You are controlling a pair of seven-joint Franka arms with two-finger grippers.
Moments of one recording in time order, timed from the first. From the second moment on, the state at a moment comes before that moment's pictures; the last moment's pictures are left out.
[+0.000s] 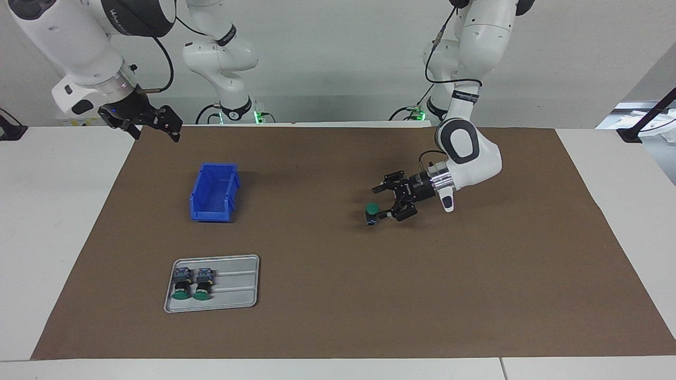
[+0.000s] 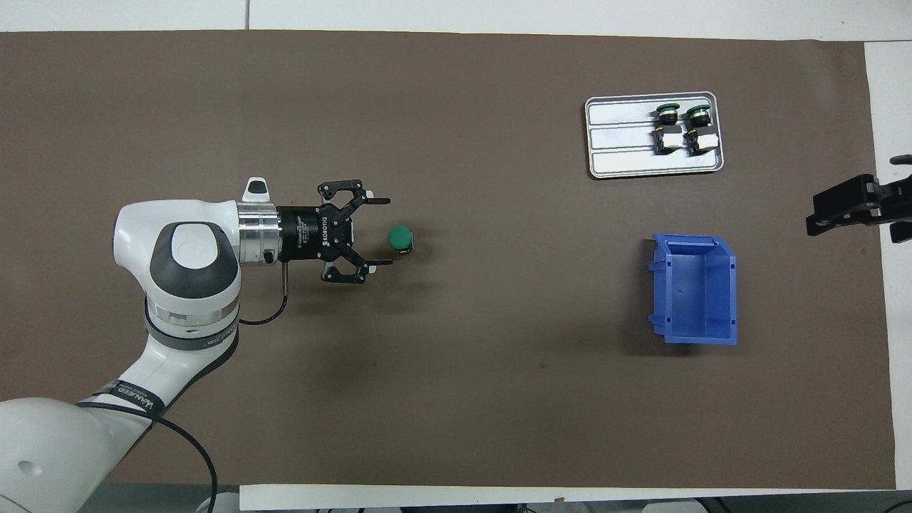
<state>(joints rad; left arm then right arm) -0.38 0.17 -0.02 -2.17 -1.39 2.20 -0.79 0.09 -0.01 -0.16 -1.58 0.01 1.40 0.05</state>
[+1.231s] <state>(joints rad) -0.32 0.11 -0.01 -1.93 -0.56 2.03 -0.99 0.09 -0.01 -0.16 -1.58 0.01 1.40 0.05</state>
